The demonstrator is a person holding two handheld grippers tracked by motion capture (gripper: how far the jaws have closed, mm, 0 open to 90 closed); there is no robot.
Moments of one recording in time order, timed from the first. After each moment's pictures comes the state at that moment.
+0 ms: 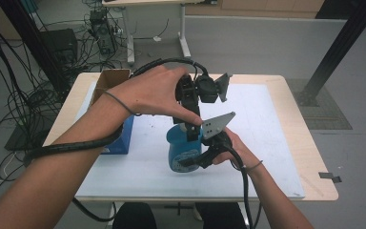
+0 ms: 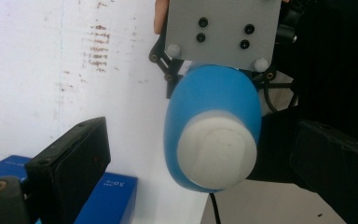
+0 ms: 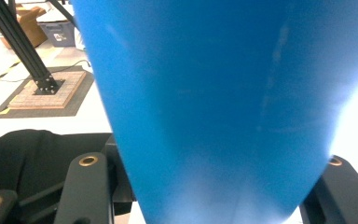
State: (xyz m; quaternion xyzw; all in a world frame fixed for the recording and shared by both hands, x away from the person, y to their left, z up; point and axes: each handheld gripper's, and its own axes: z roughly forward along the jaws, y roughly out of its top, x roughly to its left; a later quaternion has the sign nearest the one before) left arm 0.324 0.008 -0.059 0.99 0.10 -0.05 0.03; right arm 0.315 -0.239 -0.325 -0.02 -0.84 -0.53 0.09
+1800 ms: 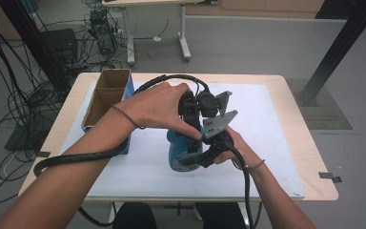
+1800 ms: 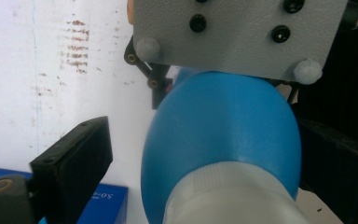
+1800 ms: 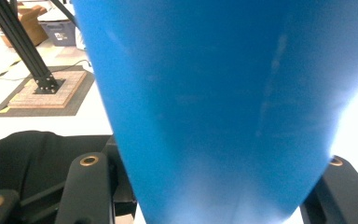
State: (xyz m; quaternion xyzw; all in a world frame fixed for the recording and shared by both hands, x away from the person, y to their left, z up) left arm 0.318 0.000 -0.094 0.99 0.09 -0.06 0.01; right arm 0.312 -0.241 -0.313 -0.01 -0.84 -0.53 0.09
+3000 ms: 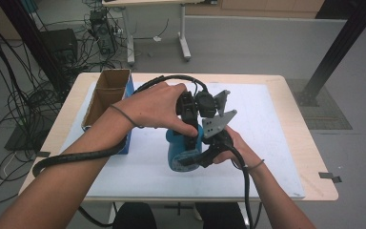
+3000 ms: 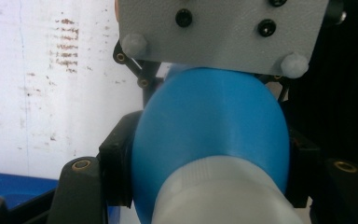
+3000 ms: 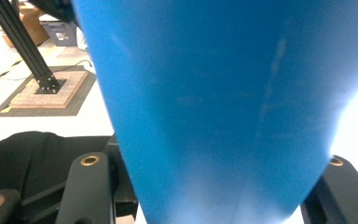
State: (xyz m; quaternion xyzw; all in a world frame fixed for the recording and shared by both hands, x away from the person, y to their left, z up) left arm 0.321 0.007 -0.092 0.99 0.09 -0.07 0.02; right arm 0.312 -0.239 -0.312 -0.01 -0.84 -0.53 0.09
